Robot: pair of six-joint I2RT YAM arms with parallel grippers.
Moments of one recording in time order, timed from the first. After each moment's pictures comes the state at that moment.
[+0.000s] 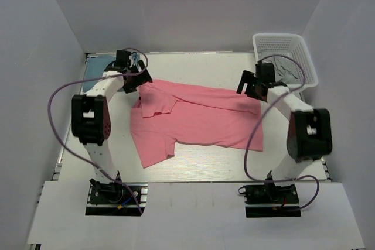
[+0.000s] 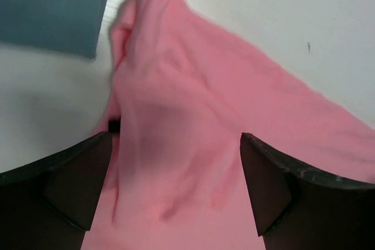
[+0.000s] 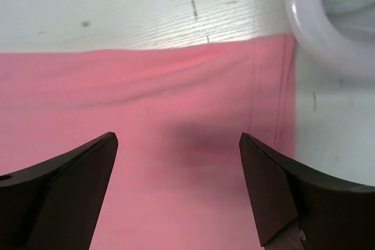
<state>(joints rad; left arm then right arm) -0.10 1.97 1.52 -0.45 0.10 -0.52 0.15 1.72 1.16 -0.28 0.02 0.35</state>
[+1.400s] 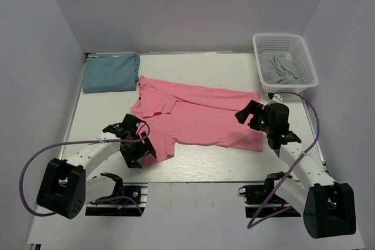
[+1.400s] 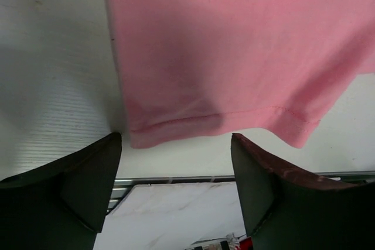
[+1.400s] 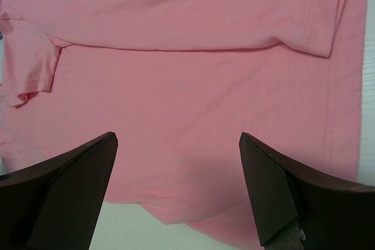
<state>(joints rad) -0.36 1.15 0.53 -0.74 0.18 -0.86 0.15 0.97 0.43 0.02 -0.20 0.51</state>
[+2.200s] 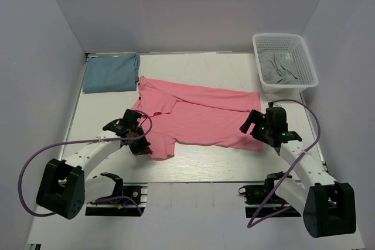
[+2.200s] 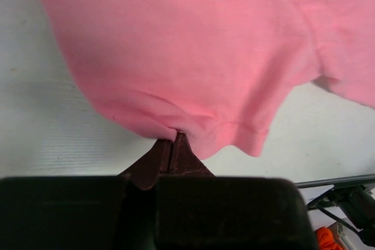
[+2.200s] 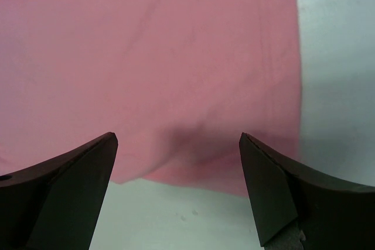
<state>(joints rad) -0.38 1.16 0.57 -0.65 0.14 -0.81 0.15 0.97 0.46 -0.29 -0.09 0.52</state>
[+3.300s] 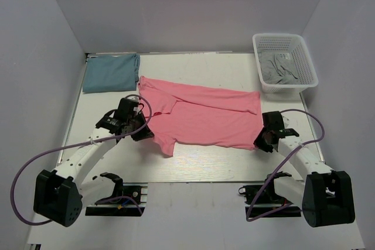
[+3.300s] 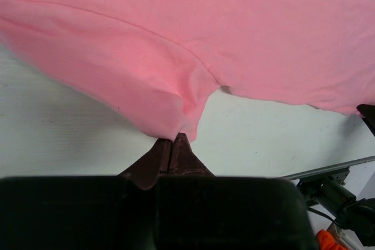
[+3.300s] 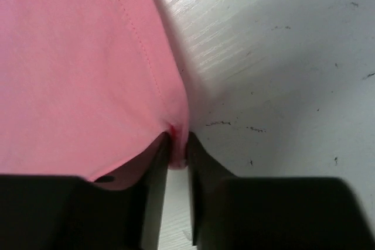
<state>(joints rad) -0.38 1.08 0.73 -0.63 0.14 -0.73 0.15 1.06 0.47 -0.54 0.15 0.68</state>
